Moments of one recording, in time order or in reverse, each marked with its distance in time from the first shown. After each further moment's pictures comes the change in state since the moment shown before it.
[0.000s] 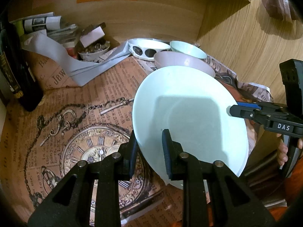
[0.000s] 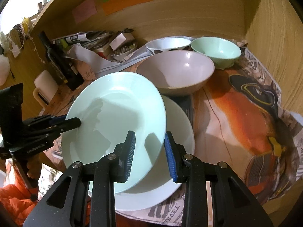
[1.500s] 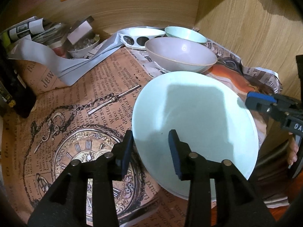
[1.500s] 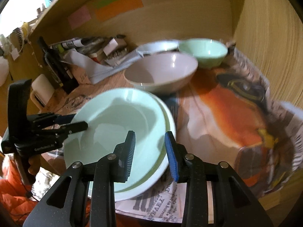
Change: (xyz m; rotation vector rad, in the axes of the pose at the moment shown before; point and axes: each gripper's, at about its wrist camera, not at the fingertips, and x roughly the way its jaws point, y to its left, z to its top) left arm 0.031 -0.023 0.006 0.080 0.077 0.053; right arm -0.020 -0.009 -0.010 -0.012 -0.090 -0.058
